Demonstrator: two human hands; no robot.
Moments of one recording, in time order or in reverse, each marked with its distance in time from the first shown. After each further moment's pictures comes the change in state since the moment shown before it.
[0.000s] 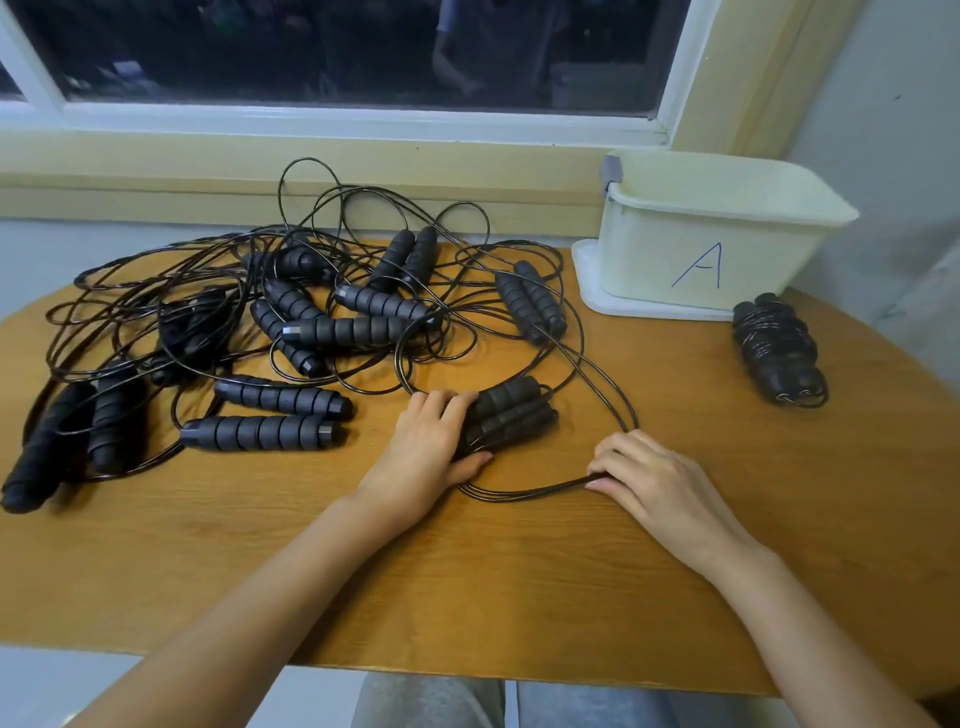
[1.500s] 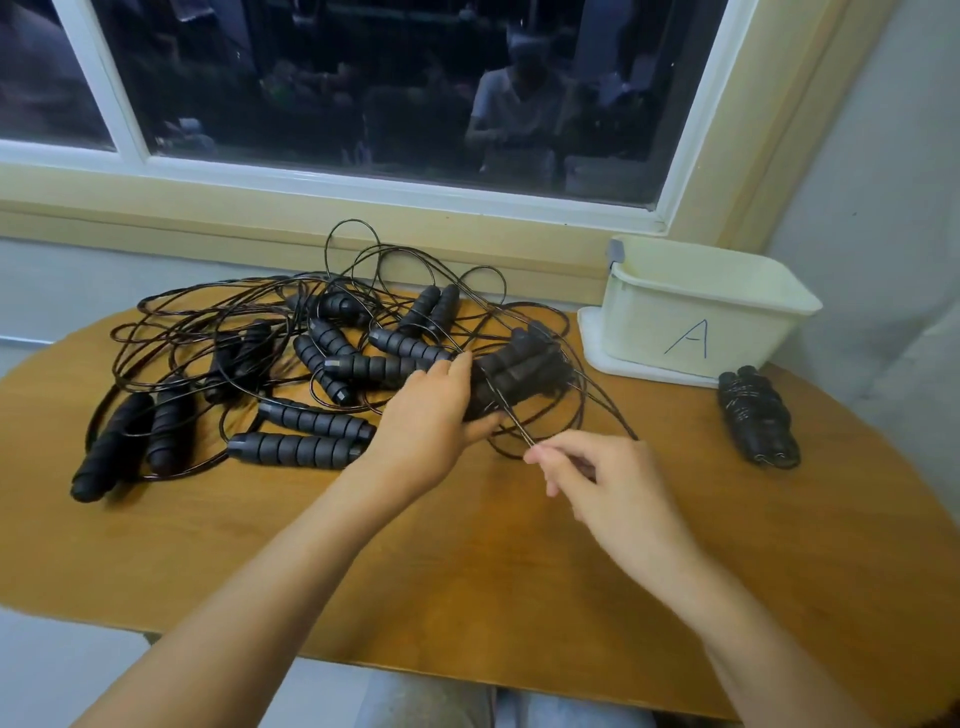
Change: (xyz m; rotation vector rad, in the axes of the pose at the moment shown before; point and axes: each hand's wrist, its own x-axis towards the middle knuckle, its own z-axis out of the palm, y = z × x) left_hand -0.005 0.050 -0.092 0.090 0.229 -0.128; right_hand 0.059 -0.121 -0.080 0.412 0.032 0.399
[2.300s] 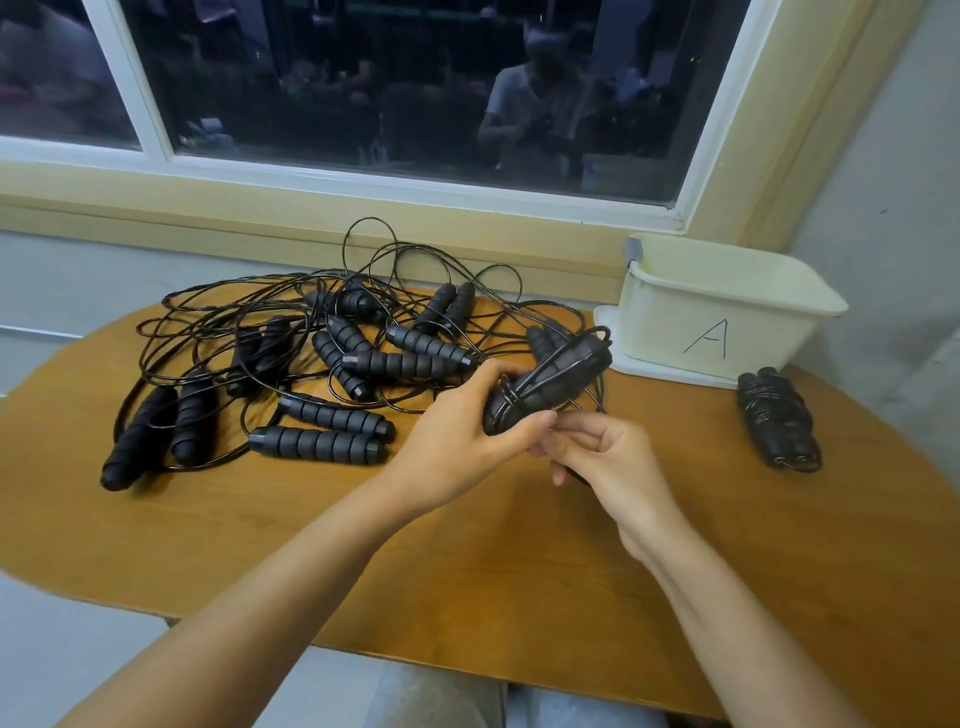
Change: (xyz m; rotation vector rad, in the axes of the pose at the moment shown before) left_hand -0.024 0.002 -0.004 -0.692 -0.065 0.110; right_hand 0.023 0.016 0.020 0.678 -0.020 0.151
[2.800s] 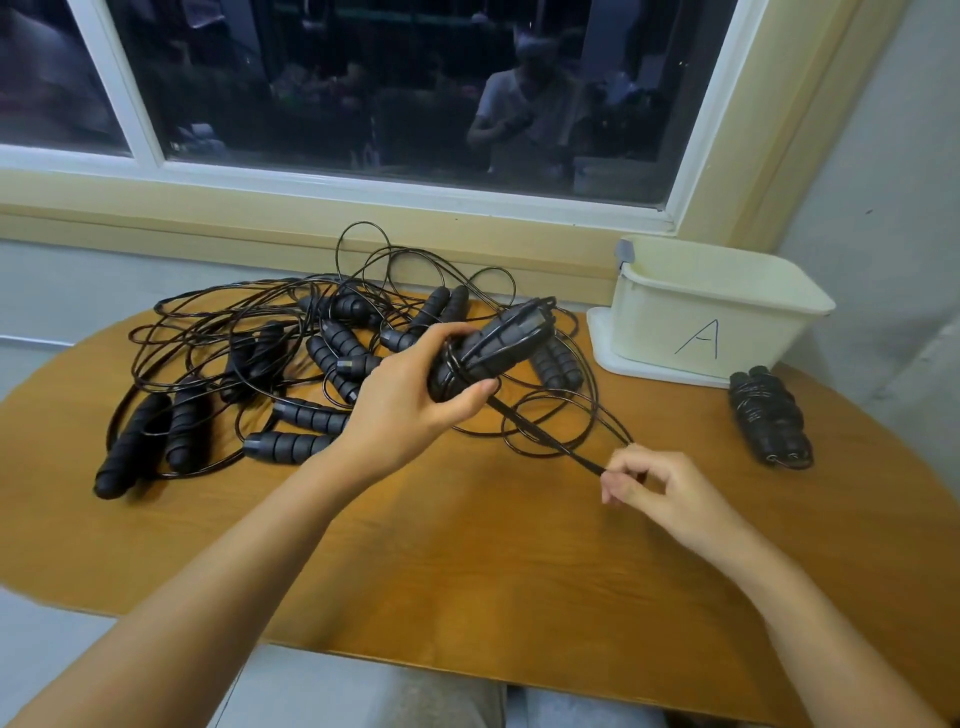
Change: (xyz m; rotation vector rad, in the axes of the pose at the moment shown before) left_hand 0.011 -0.015 -0.036 0.165 0.195 0.120; right_hand -0.008 0.026 -0.072 -0.491 -0.248 -0.113
